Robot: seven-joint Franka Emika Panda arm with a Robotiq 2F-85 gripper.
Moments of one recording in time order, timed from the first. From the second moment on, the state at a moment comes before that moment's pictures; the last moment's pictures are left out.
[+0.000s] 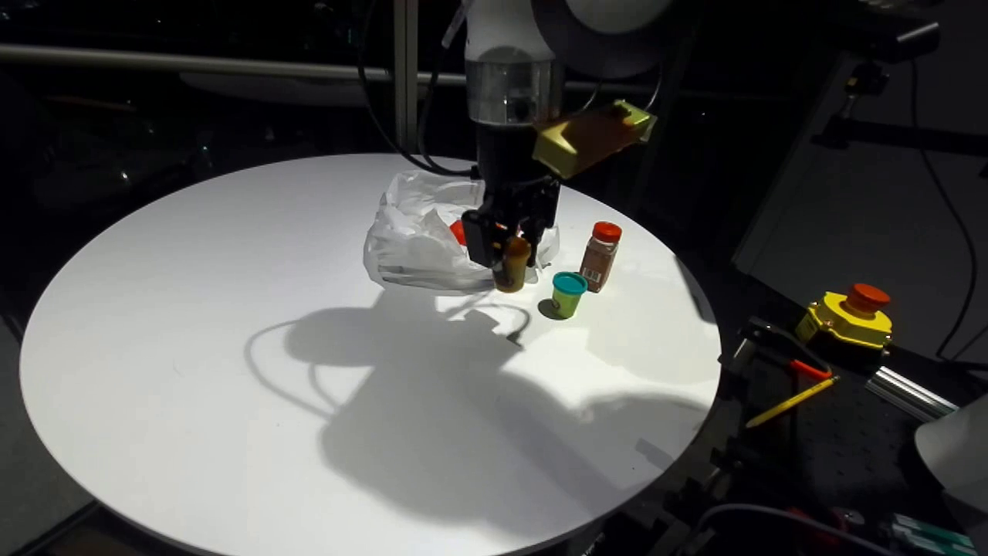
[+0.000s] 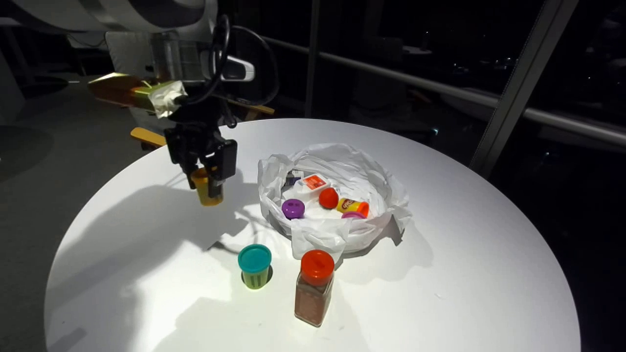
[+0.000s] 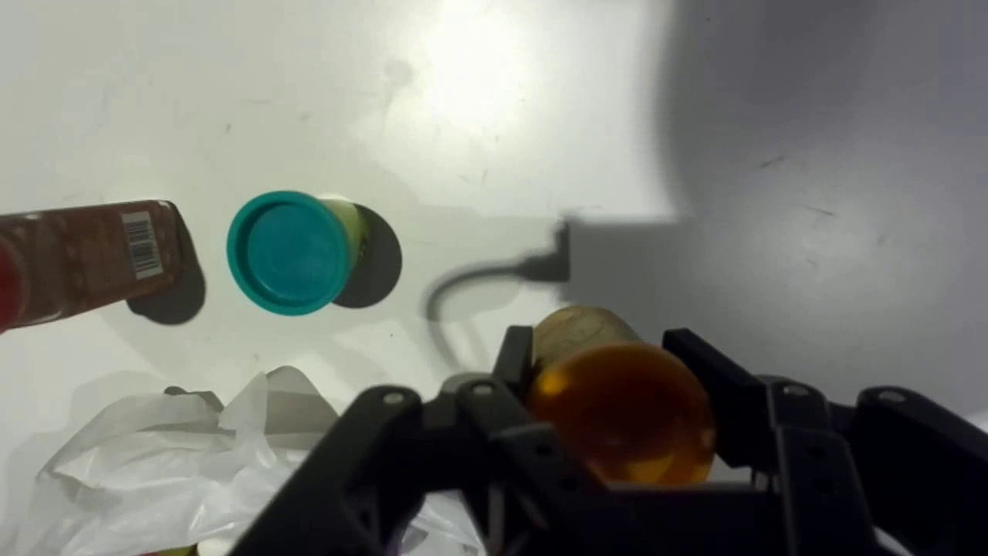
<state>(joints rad) 0.23 0.30 -0.01 -2.29 -0.16 2.46 0.40</state>
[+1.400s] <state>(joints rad) 0.22 0.23 -0.11 -2.33 -0.33 2.62 0.45</state>
